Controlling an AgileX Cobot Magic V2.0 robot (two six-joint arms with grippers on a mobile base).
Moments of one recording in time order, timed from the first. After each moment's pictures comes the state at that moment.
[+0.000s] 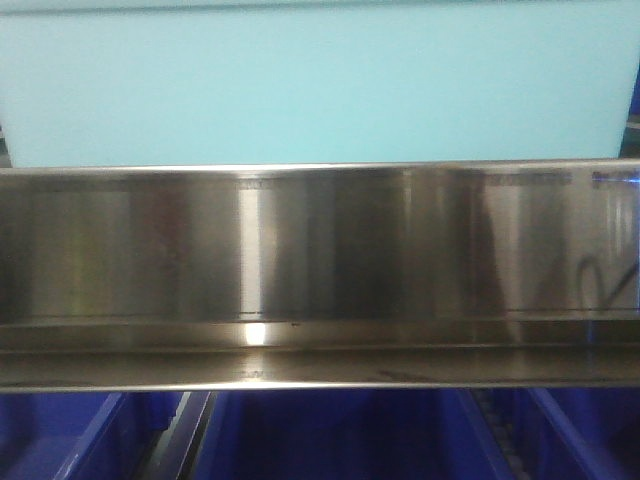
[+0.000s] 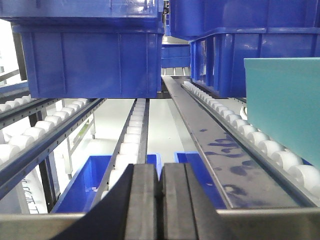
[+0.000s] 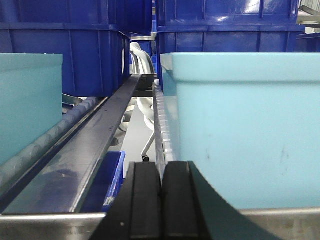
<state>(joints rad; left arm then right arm) -0.01 0.00 0.00 0.09 0.06 -0.05 -0.13 0.00 0.00 0.08 0.08 -0.04</state>
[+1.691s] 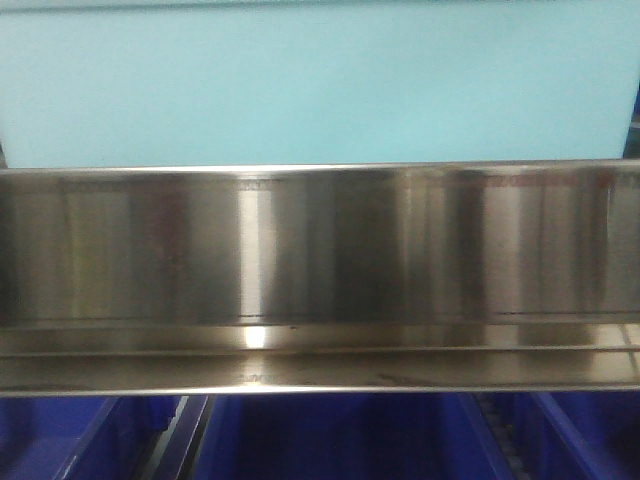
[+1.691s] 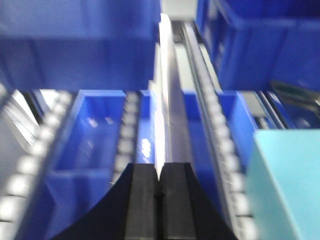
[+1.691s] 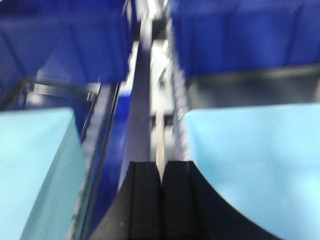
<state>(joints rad) -0.04 1.09 -1.21 0.06 0.67 -0.07 -0.09 0.92 -1.04 0.12 0.66 0.00</state>
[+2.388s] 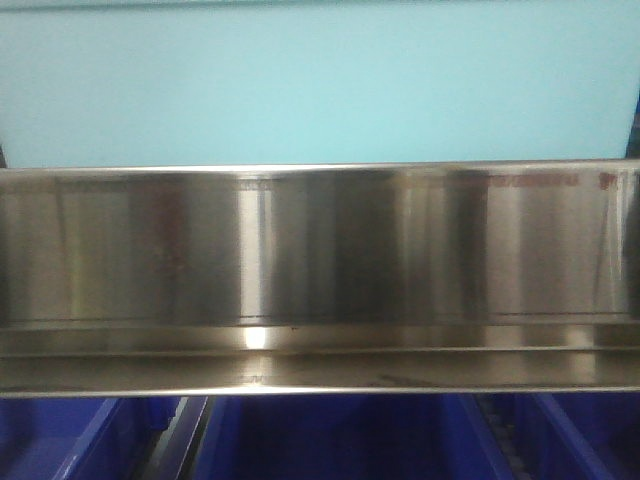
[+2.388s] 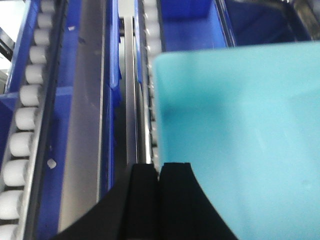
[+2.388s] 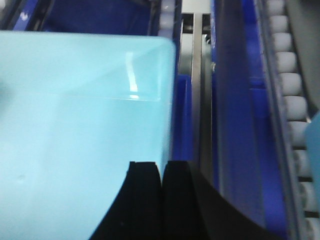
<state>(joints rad) -0.51 1.44 -1.58 0.37 1.15 -0.51 0.39 1.36 -1.43 -0.19 1.04 0.42</state>
